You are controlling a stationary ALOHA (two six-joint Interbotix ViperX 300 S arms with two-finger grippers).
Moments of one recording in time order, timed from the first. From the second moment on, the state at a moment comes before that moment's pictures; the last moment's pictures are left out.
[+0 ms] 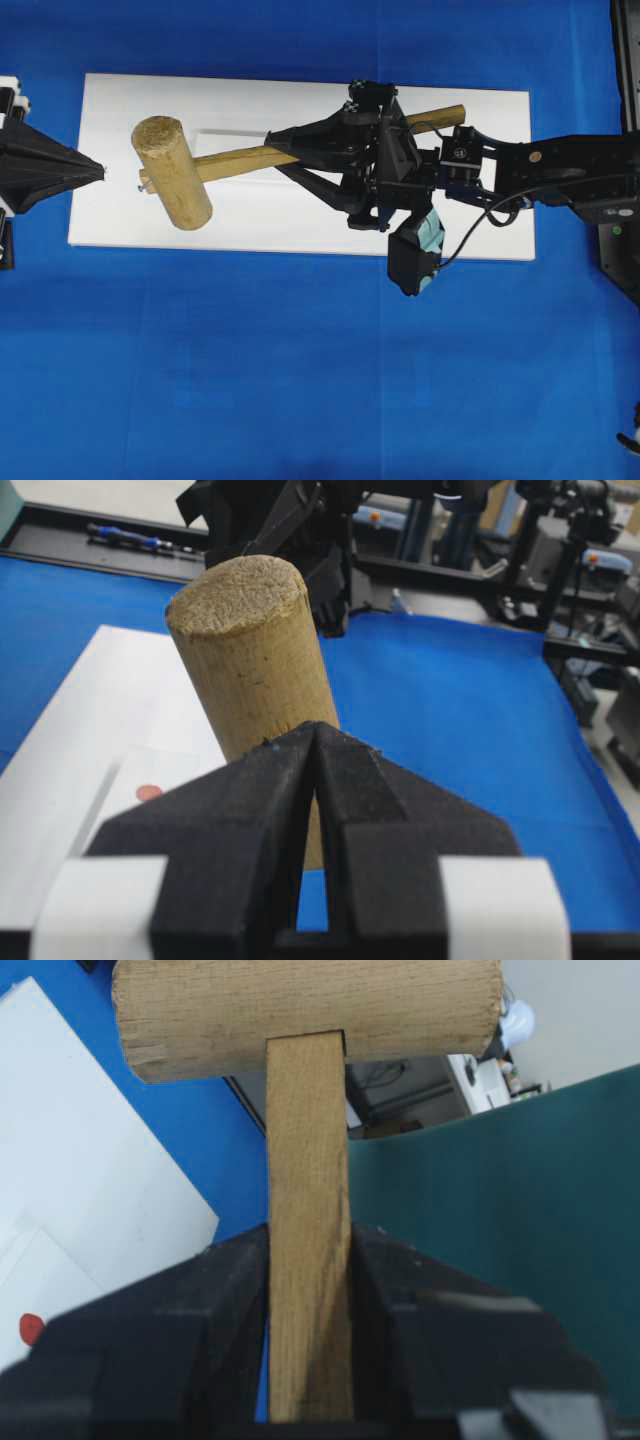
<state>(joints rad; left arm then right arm) 0.00 -0.96 1.24 -0.01 -0.28 -0.15 -0.01 -0.06 0.68 0.29 -0.56 -1.17</state>
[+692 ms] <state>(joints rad) 0.04 -0.87 1.23 -0.02 -0.33 -0.24 -0.01 -0.06 0.68 0.29 -0.56 -1.17</state>
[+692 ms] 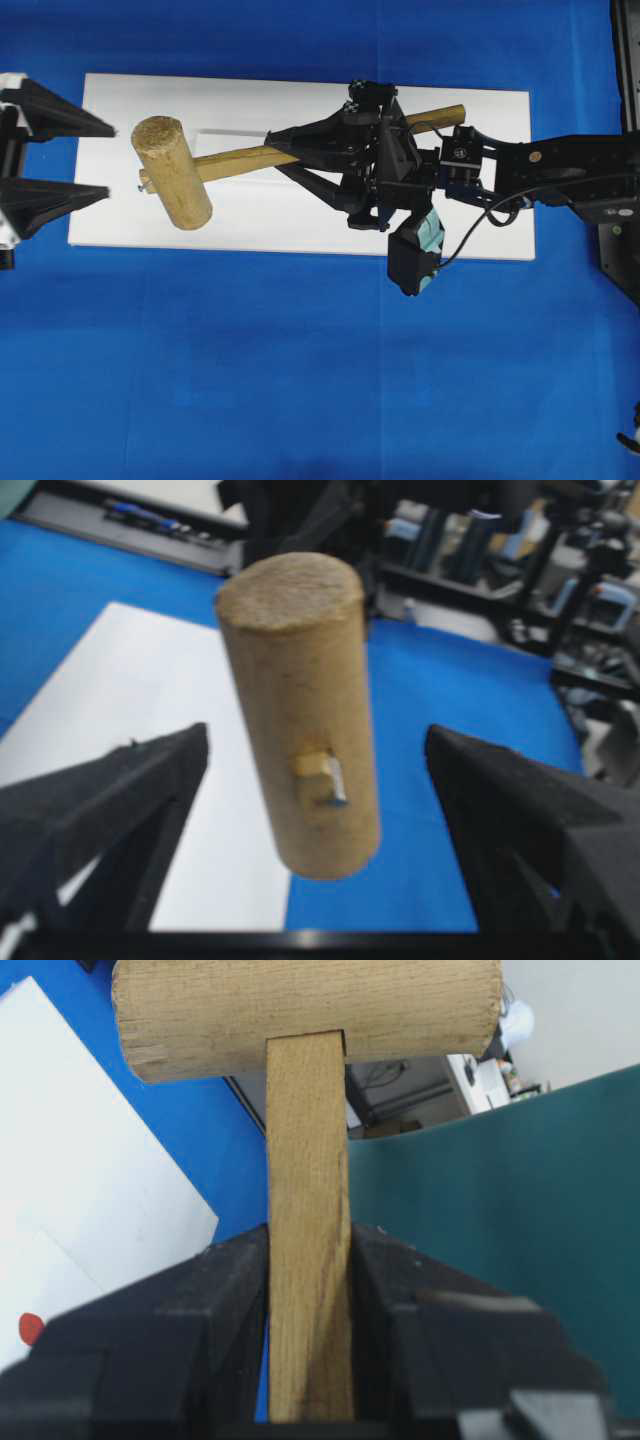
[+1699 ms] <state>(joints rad) 0.04 -0.49 1.04 -0.02 -0.42 -0.23 -0.02 -0.06 0.68 0.35 -0.56 -1.17</state>
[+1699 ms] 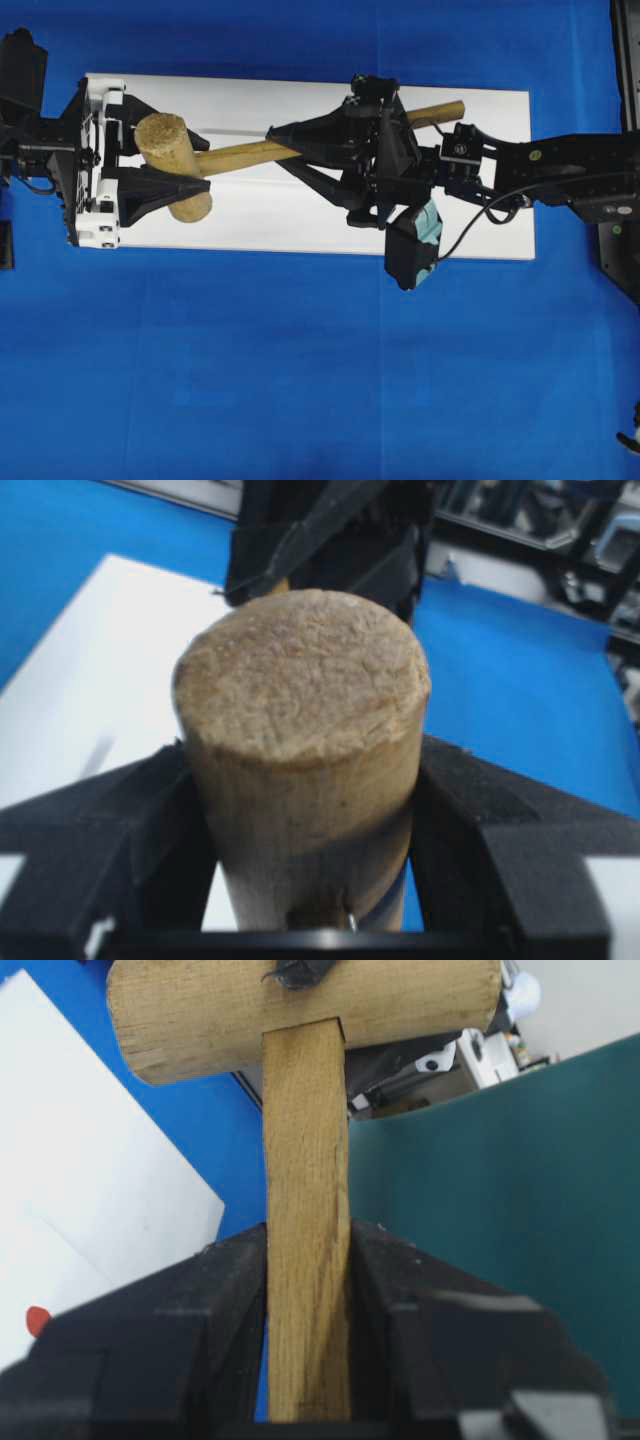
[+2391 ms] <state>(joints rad) 0.04 -0.49 1.04 -0.02 -0.41 -0.22 -0.02 -0.06 0.66 0.44 -0.46 -1.17</state>
